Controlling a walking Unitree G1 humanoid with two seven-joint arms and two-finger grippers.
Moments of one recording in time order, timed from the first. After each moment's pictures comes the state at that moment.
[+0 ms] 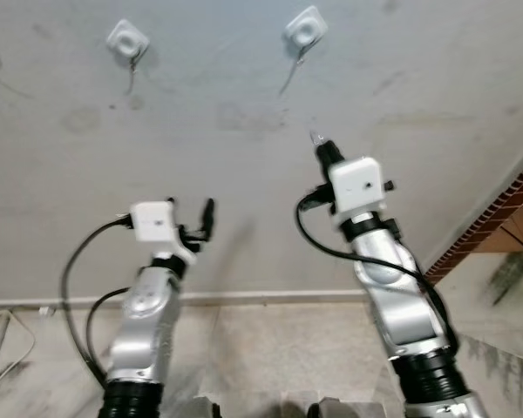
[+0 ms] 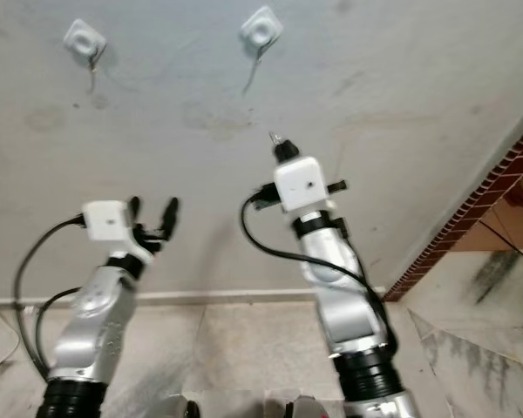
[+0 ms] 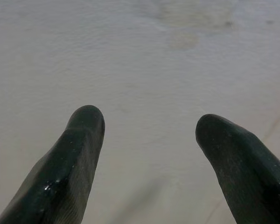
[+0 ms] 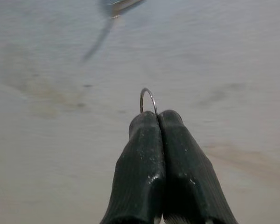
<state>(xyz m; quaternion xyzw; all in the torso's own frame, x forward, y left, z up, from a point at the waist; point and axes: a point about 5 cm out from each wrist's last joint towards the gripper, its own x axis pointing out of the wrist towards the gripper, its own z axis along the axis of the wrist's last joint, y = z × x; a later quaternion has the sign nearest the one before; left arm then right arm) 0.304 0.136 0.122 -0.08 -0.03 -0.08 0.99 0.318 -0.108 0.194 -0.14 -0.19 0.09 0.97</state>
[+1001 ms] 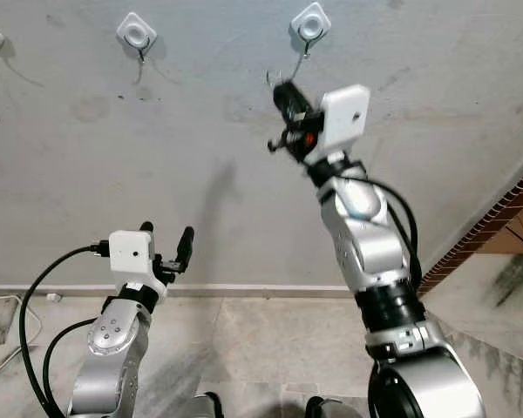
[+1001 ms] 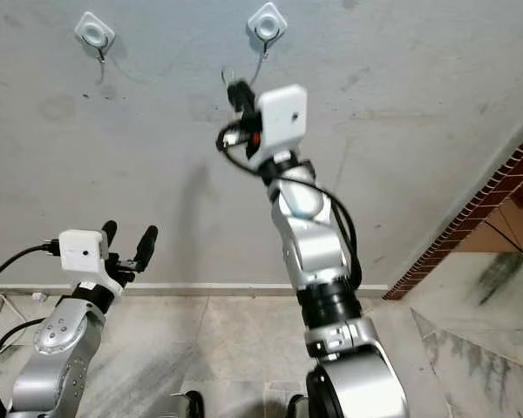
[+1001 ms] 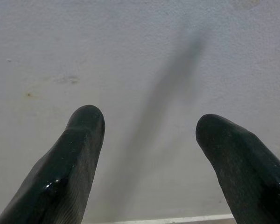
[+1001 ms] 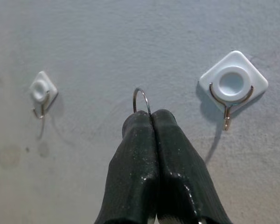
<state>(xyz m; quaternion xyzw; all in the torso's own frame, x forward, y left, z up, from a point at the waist) 0.263 0.173 0.111 -0.03 0.00 -0.06 1.00 0.359 -0.057 0.263 0.05 -0.25 0.23 0.94</state>
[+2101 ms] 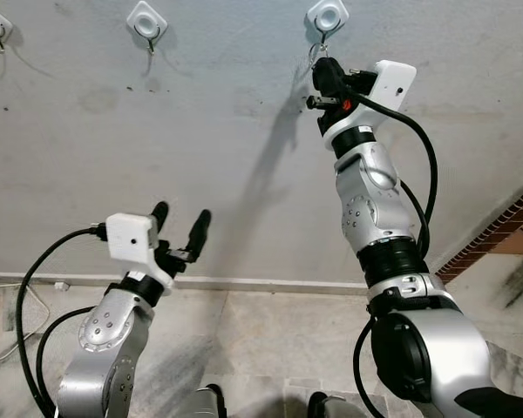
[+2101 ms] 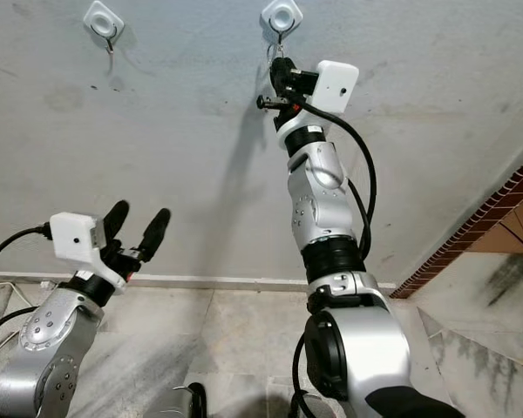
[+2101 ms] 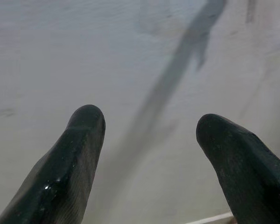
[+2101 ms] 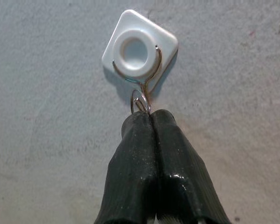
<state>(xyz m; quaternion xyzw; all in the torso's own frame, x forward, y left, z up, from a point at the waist) 0.256 0.142 0.158 -0.08 -0.05 -0.18 0.98 0.394 -0.089 0.266 0.16 -0.23 0.16 0.95</state>
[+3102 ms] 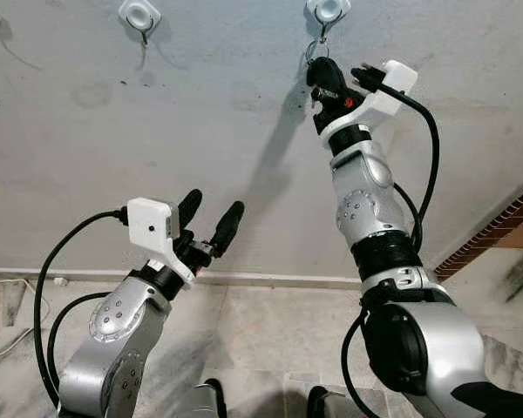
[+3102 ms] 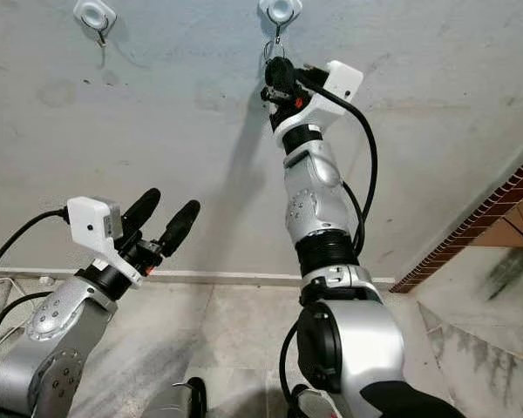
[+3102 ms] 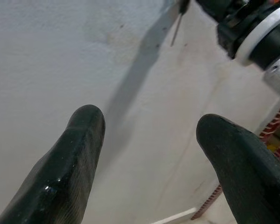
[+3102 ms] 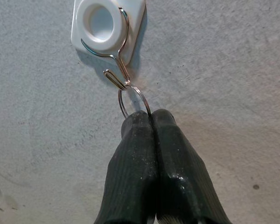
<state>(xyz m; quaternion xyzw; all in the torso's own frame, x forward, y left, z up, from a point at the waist) 0.251 0.123 0.180 -0.11 -0.06 -0.25 0.96 0.397 -0.082 0.257 0.26 -0.19 0.18 0.93</state>
